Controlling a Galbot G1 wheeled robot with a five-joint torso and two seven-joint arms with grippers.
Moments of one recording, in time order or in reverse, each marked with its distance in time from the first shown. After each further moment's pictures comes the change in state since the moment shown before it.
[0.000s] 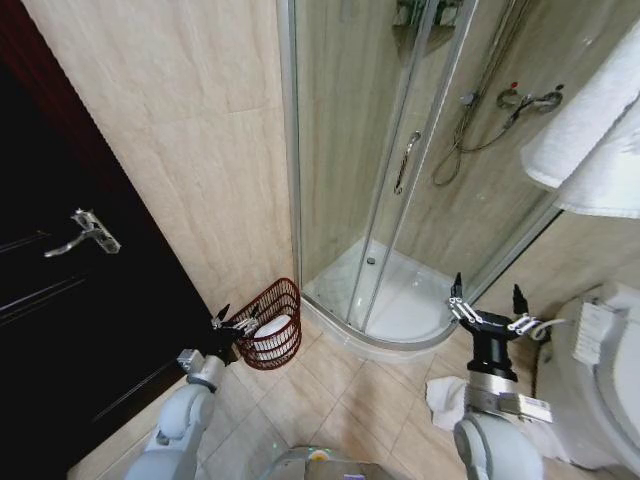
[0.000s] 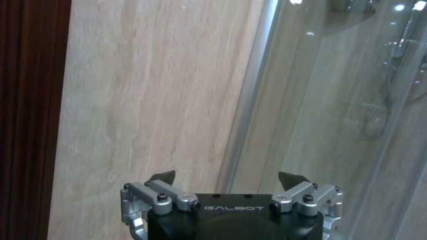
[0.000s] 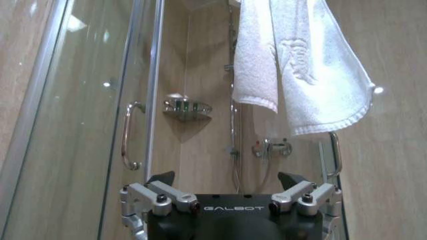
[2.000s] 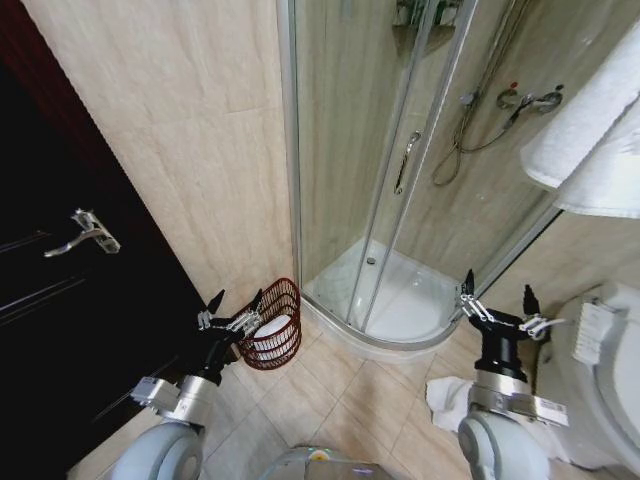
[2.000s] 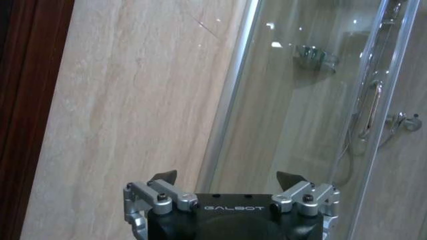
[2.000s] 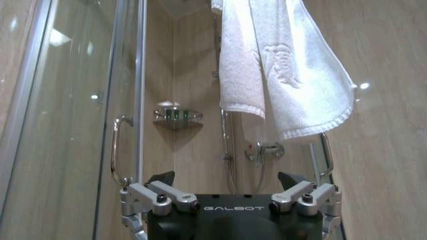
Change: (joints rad) left arm 0.238 -0.180 0.009 -0.463 0.090 0.095 0.001; right arm 0.003 0.010 0.010 0.023 0.063 0.009 0.011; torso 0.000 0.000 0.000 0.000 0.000
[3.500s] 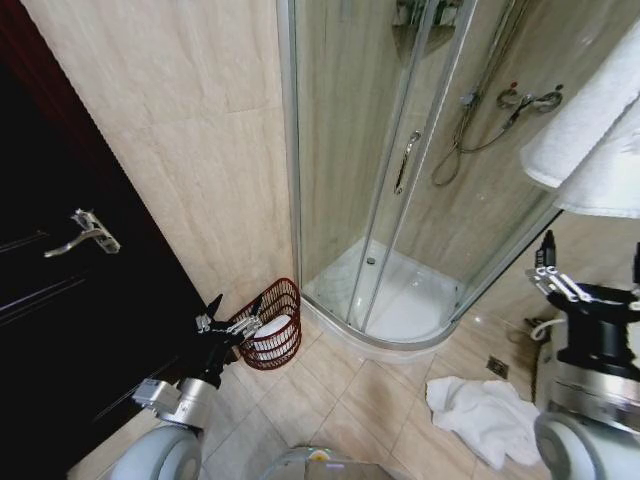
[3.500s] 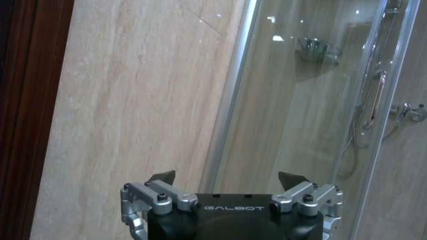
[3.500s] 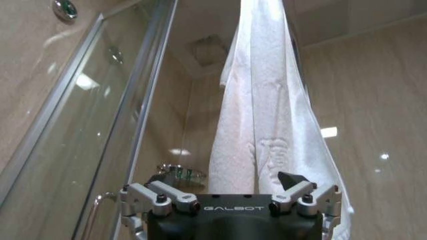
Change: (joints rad) left arm 0.010 -0.005 -0.003 0.004 0.029 -0.002 0.002; right arm 0.005 -0.204 0.342 0.151 0.236 -0.041 -0.067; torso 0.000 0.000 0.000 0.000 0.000
